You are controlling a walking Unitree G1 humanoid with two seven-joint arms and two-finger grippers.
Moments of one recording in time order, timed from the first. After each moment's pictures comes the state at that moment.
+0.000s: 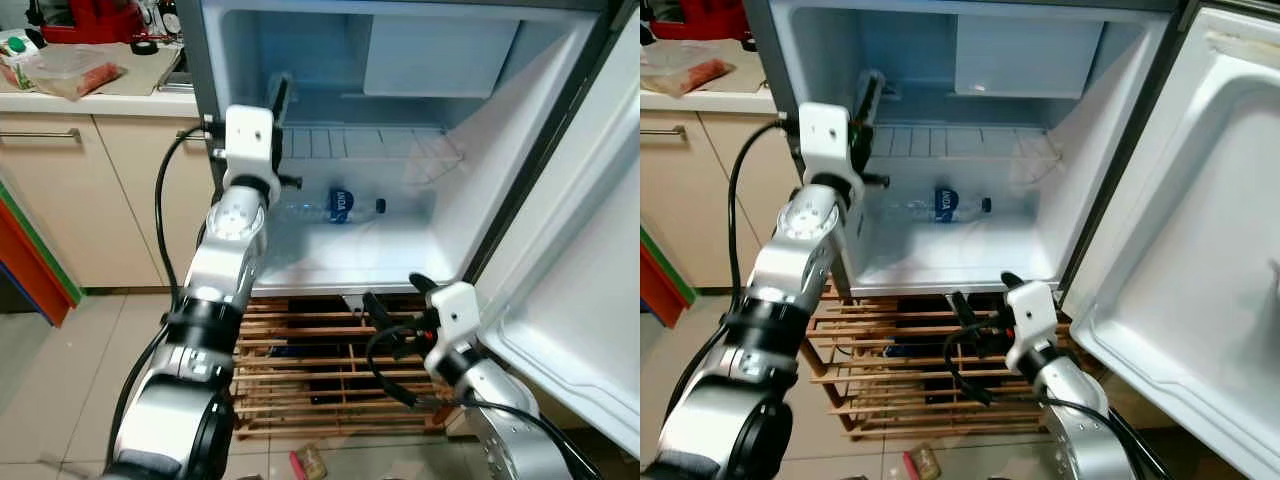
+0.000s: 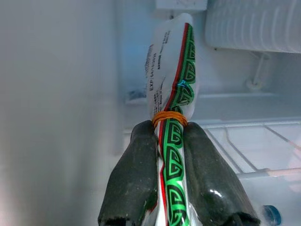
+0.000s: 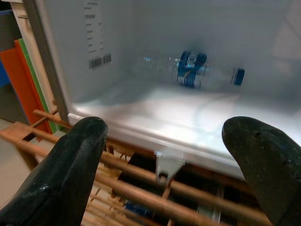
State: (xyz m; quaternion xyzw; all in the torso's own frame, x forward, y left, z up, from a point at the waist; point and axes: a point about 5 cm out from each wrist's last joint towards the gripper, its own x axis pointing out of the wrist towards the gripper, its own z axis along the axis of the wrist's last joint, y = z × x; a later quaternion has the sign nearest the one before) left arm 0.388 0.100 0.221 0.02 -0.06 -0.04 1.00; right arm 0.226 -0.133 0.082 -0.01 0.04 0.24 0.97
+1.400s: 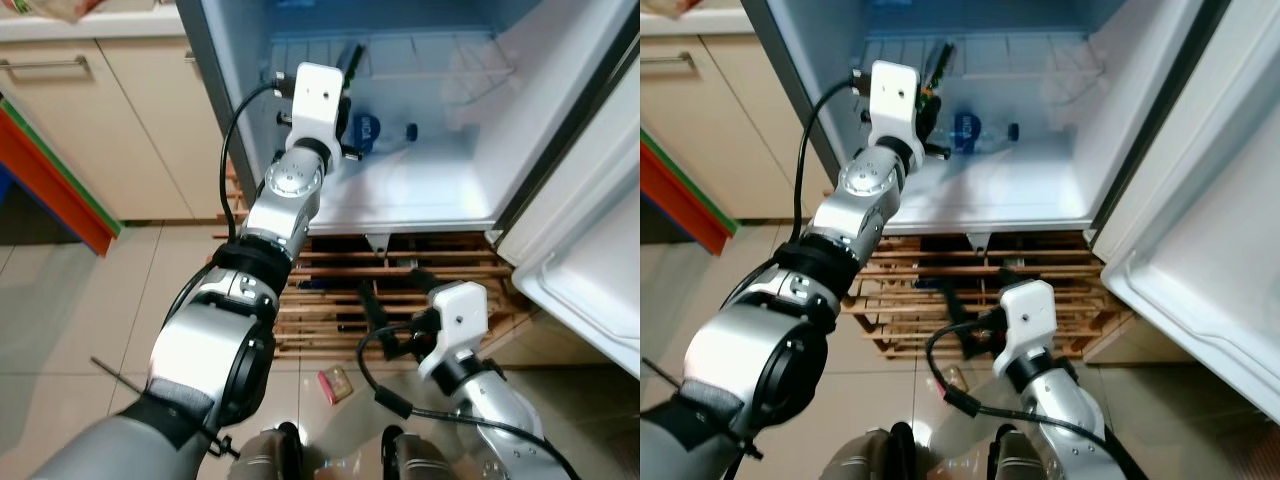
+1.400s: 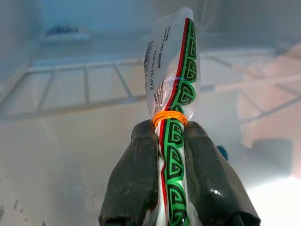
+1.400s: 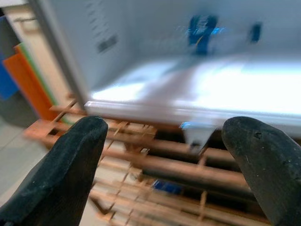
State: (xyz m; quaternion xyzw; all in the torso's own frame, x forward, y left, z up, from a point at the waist) left arm 0.396 0.049 0.230 0.00 -0.10 -0.16 0.98; right arm 0.226 -0.115 0.119 0.02 0.00 0.18 0.98
